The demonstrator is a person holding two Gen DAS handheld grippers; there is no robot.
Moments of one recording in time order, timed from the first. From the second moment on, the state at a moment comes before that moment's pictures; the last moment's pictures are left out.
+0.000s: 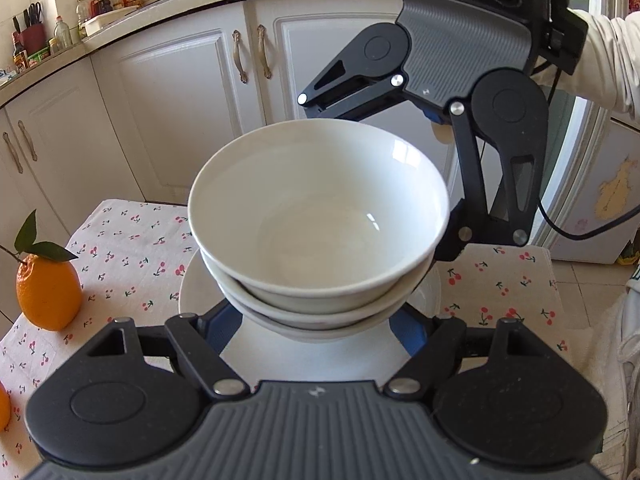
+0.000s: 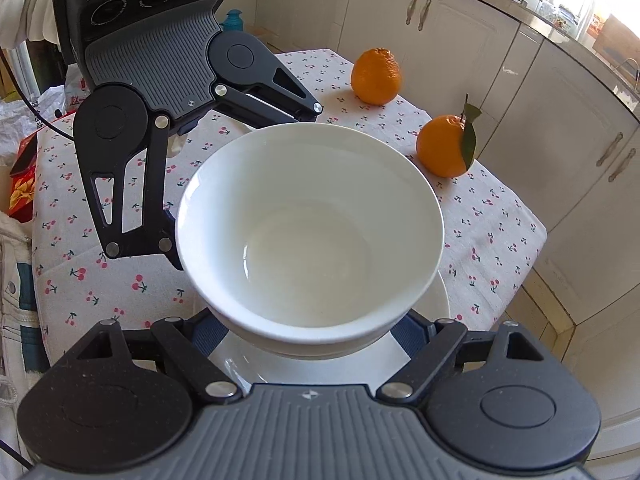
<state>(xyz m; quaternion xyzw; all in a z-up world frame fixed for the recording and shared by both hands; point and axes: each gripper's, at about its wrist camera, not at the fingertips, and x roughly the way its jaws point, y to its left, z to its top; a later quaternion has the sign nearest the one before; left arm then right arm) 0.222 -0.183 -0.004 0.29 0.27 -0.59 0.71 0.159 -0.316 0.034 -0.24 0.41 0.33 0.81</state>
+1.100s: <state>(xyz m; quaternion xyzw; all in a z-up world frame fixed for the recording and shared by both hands) 0.239 -0.191 -0.015 0.29 0.29 -0.58 0.71 0.176 -0.324 0.018 -0.20 0.43 0.33 0.82</state>
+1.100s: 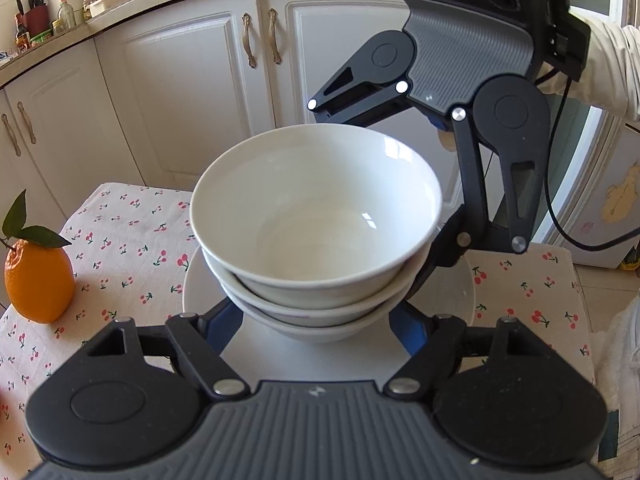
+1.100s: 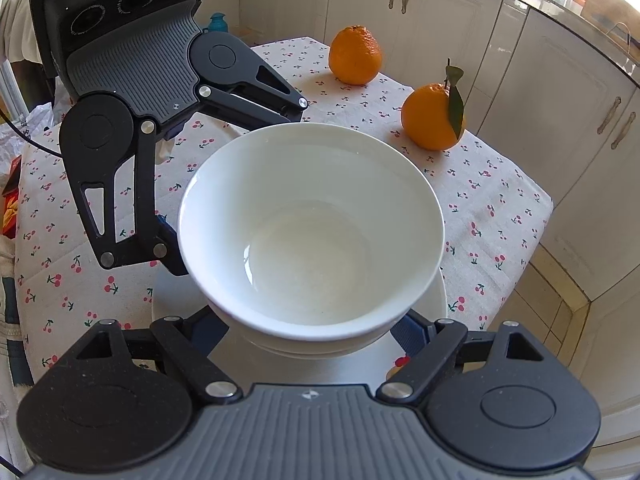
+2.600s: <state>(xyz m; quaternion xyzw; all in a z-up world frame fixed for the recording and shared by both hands) 0.112 -0.115 0.045 0.09 0.30 -0.20 0.93 0.043 -0.278 0.060 0.04 0.38 -0.10 0.92</state>
